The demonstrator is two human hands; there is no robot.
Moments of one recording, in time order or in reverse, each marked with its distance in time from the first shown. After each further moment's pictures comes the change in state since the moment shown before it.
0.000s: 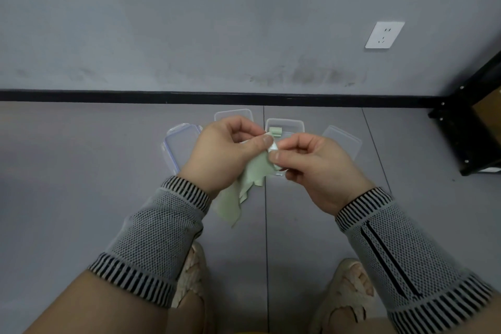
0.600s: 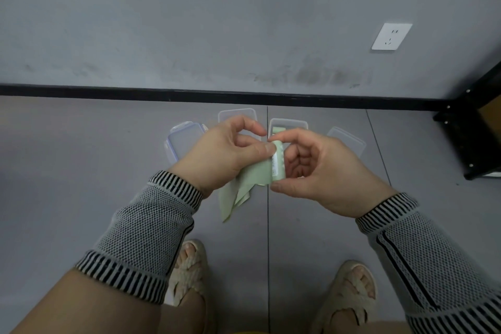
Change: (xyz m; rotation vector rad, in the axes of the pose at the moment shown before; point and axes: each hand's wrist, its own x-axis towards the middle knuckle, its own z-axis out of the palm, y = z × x) left_hand -0.002 0.002 -0.020 -0.032 -0.217 -0.085; right_hand -0.008 -0.007 -0.008 -0.407 -0.237 -0.260
